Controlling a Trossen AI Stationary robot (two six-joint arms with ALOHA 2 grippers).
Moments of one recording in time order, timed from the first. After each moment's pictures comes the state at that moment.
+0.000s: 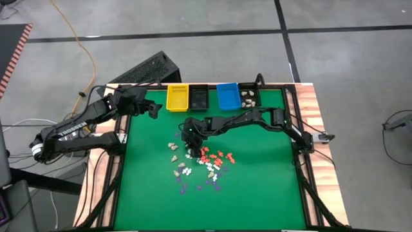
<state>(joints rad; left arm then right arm) 0.57 0.78 0.76 -0.53 -0.09 -0.51 -0.11 2.26 1.62 -0.27 -0.21 -0.12</state>
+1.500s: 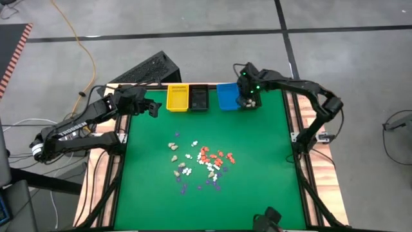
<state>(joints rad) 0.57 0.78 0.76 -0.53 -0.13 -0.52 -0.77 1.62 1.16 -0.60 -0.08 -0.13</state>
